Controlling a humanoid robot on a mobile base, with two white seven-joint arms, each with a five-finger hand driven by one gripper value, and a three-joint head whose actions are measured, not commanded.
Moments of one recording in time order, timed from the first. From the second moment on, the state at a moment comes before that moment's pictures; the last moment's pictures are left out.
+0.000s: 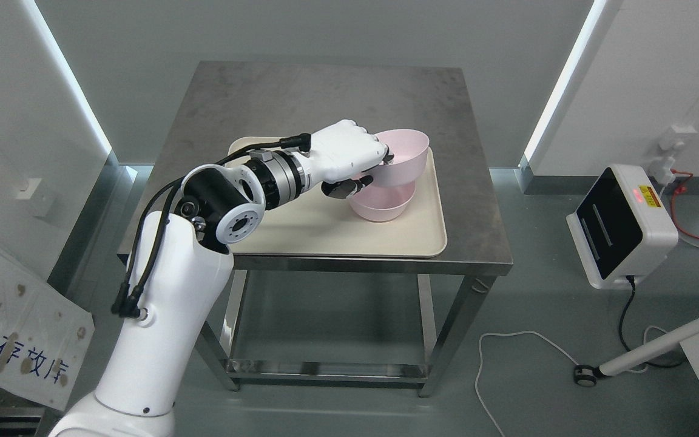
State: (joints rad) left arm -0.86 0.00 -0.27 -1.42 -1.12 -0.43 -0.73; right arm 0.00 0.00 0.00 0.00 0.00 0.03 0.01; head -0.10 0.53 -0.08
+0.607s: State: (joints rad) left arm -0.86 0.00 -0.25 -1.41 -1.13 -0.32 -0.72; right arm 0.00 0.00 0.00 0.00 0.00 0.03 0.01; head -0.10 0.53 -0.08
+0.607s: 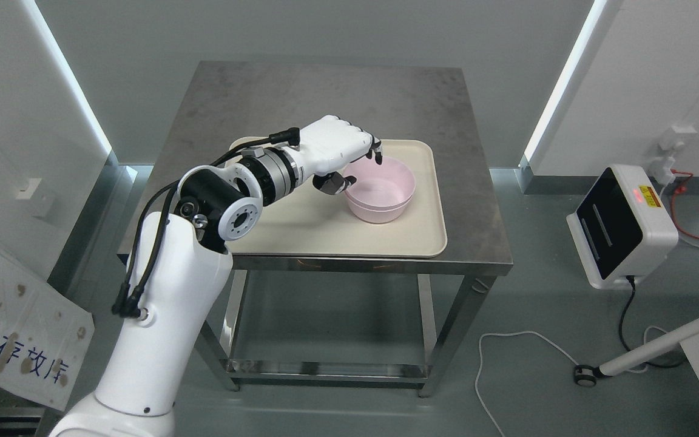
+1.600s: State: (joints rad) left arm -0.86 0.00 -0.27 -1.42 -1.12 -0.40 -0.81; right arm 0.00 0.00 0.00 0.00 0.00 0.03 0.01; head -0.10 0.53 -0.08
